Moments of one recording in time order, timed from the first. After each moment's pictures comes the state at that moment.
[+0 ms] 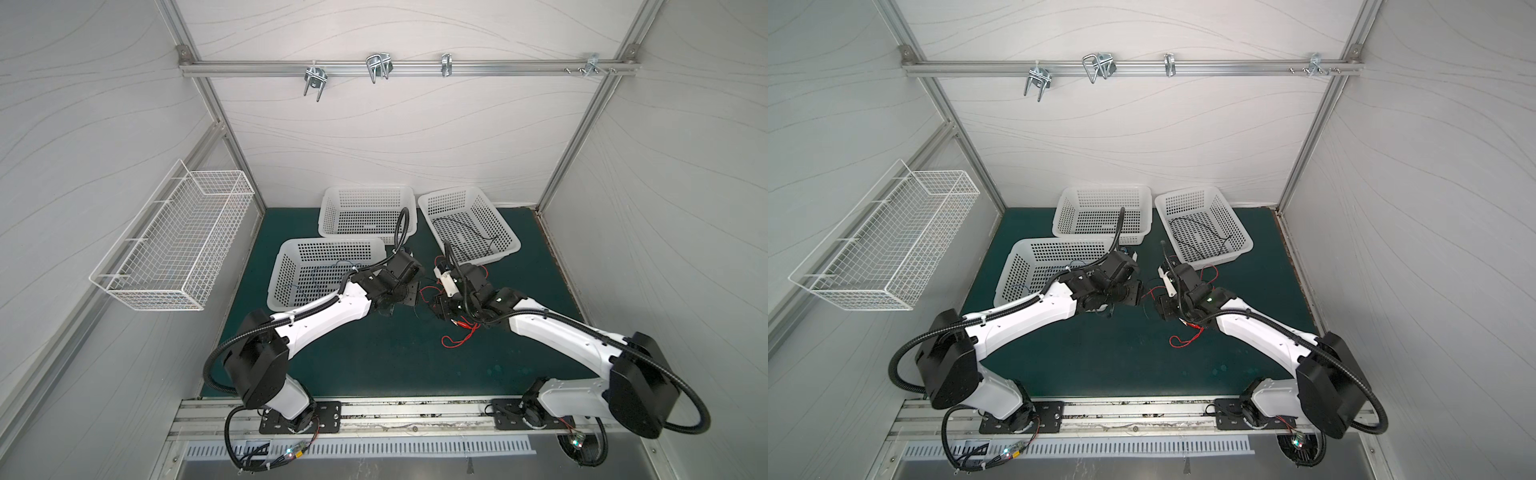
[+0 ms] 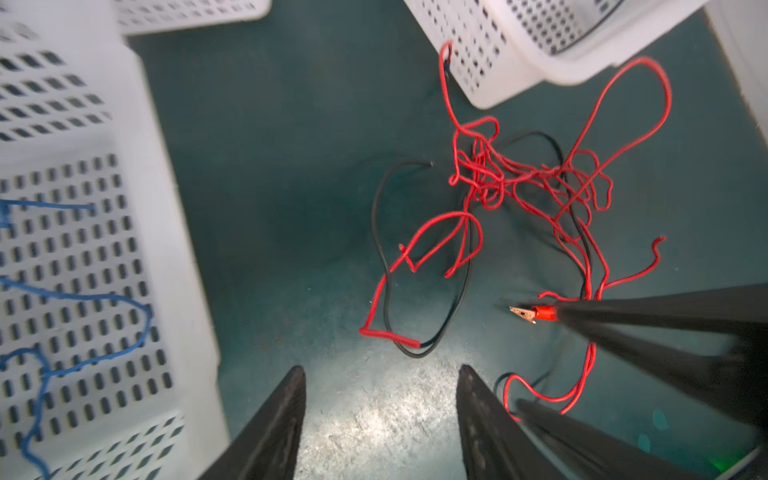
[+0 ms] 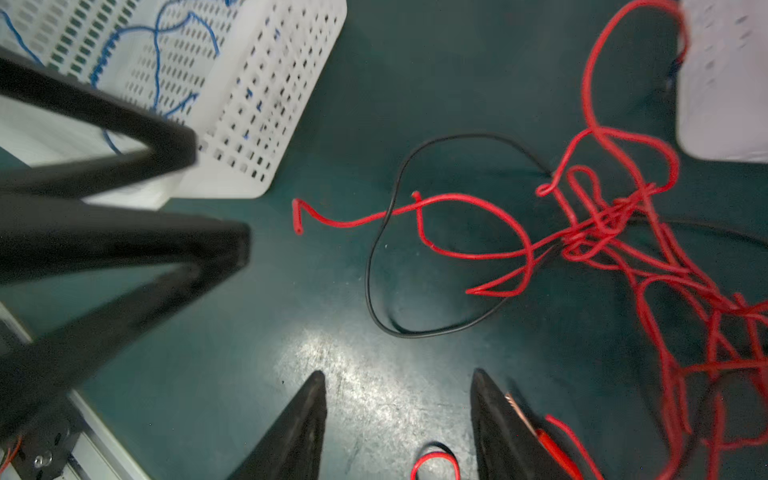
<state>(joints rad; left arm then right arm) -0.81 1.49 1.12 -0.54 -0.18 -0.53 0.78 1.34 0.82 -0.36 -0.08 0.32</state>
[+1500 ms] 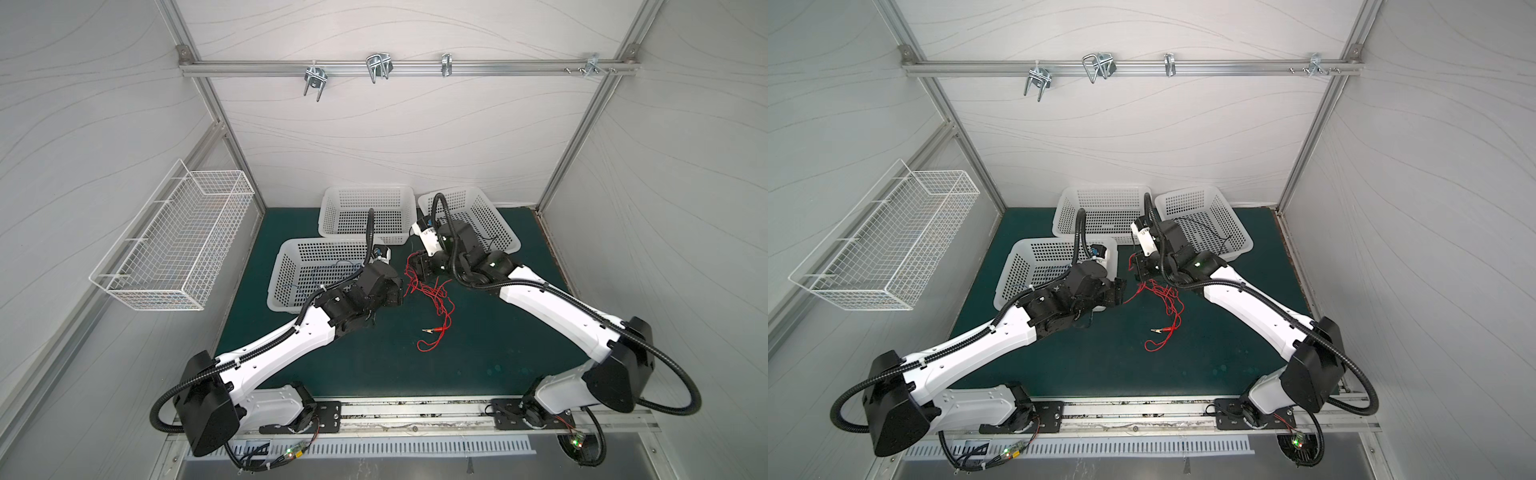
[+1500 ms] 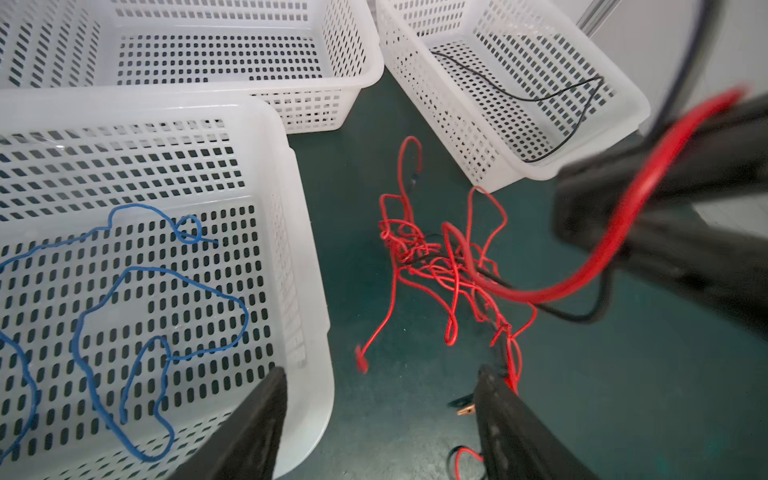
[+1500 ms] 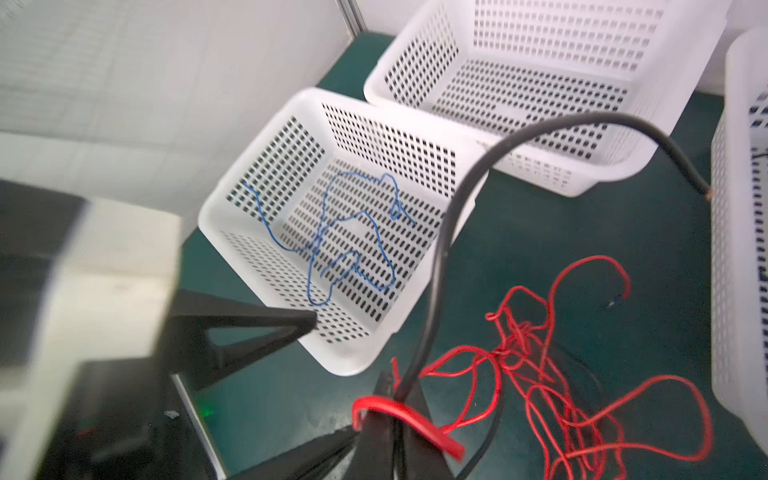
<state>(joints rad) -0.81 1.21 0.94 -0.42 -0.30 -0.50 0.79 1.44 1.33 -0.45 -0.18 0.26</state>
